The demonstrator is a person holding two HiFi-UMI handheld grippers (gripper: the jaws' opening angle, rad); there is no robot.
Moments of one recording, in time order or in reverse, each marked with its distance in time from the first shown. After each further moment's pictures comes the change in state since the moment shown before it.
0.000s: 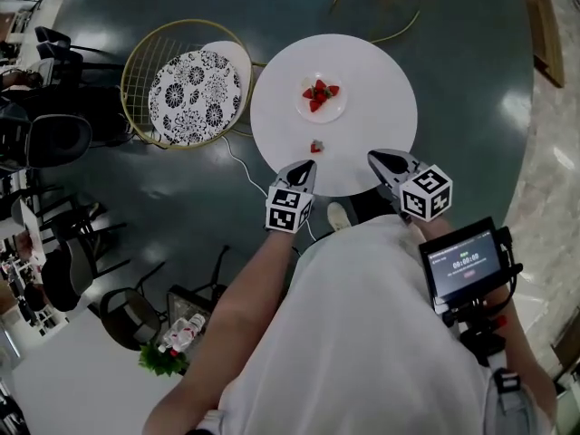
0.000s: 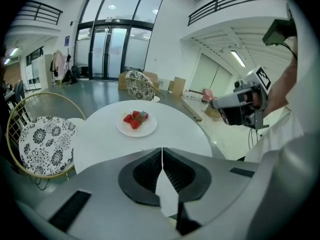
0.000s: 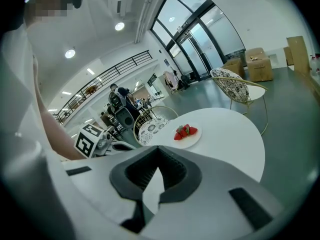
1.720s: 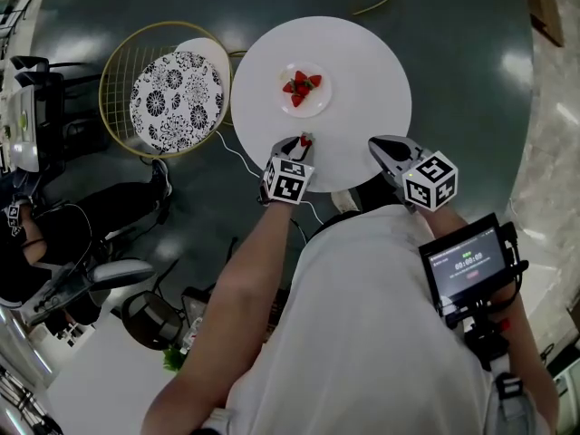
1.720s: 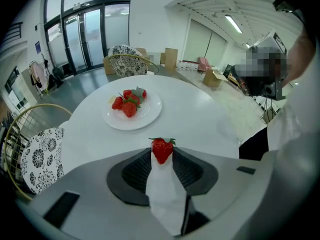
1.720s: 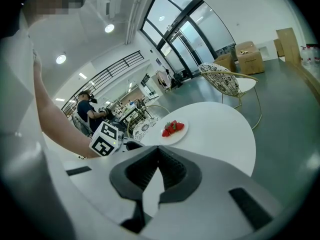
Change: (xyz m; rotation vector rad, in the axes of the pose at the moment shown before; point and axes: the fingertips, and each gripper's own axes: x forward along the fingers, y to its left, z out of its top) left arm 0.058 0.024 -0.026 0.206 0.286 0.007; right arm -0.013 -0.018 -0.011 0.066 -0.005 -0.061
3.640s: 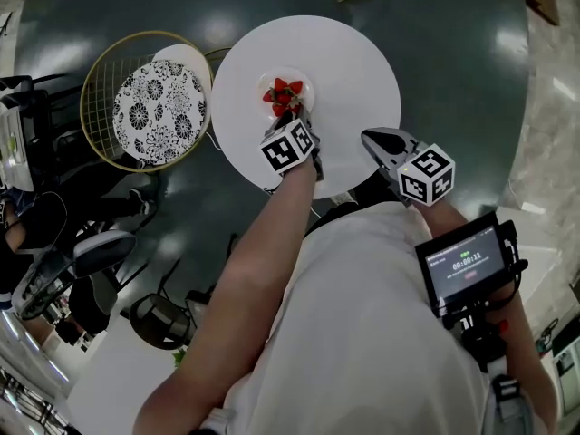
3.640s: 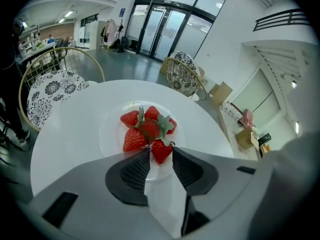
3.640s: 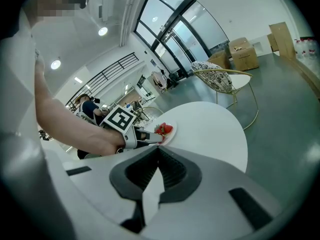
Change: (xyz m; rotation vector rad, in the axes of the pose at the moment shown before) left arm 0.020 0.030 0.087 -0.736 -0.197 0.089; right arm -0.008 -0.010 0.008 0.025 -0.022 -0.064
